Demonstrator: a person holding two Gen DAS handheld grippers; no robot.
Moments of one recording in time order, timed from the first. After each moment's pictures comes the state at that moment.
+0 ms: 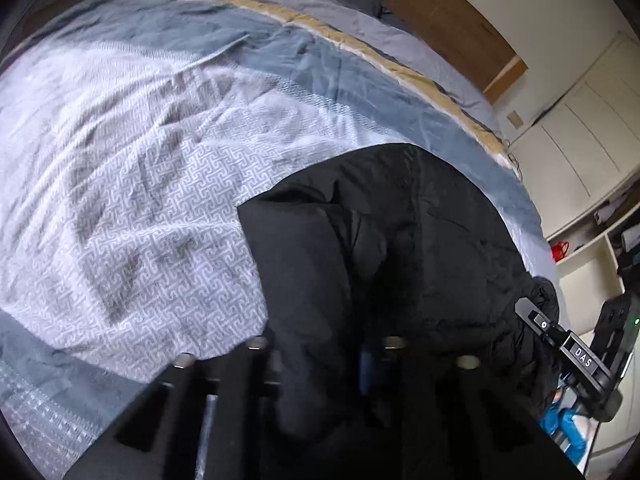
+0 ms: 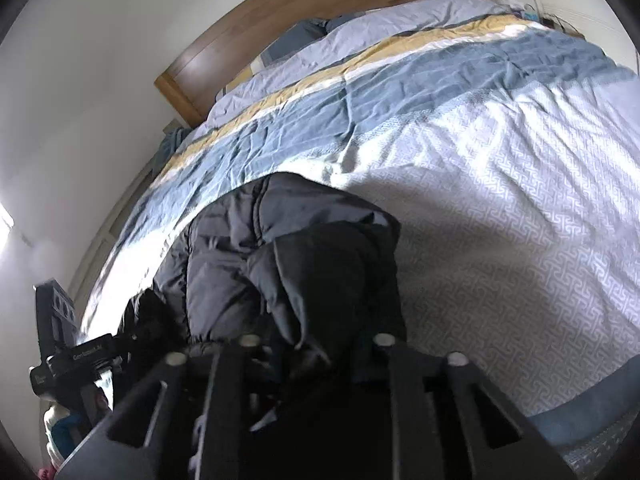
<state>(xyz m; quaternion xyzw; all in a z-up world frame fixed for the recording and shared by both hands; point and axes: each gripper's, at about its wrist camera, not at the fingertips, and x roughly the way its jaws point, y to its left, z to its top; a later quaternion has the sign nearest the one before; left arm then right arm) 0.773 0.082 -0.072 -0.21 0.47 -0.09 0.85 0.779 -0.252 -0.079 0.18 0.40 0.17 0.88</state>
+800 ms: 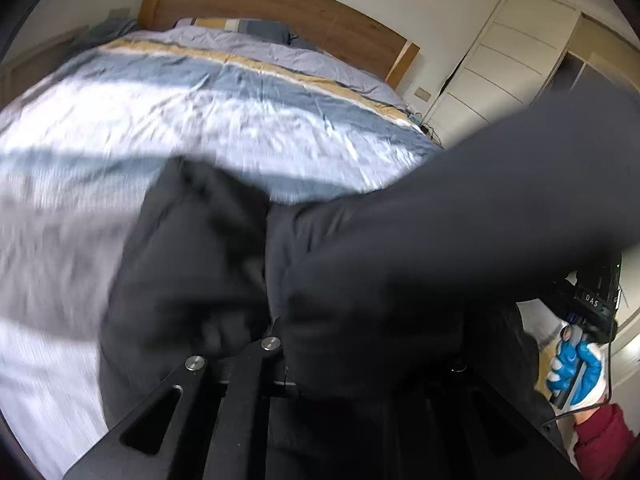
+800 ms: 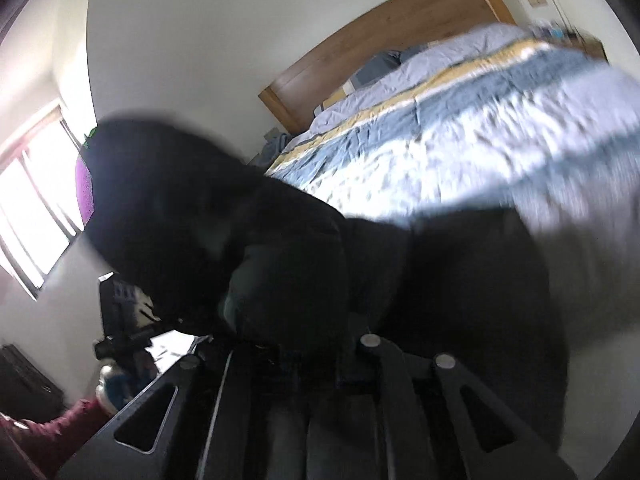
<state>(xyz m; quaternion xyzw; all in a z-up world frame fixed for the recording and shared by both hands) 0.427 0.096 -0.010 -0.15 0.40 -0.20 0.88 0.428 -0.333 -0.038 0.26 0.32 0.31 0.86</state>
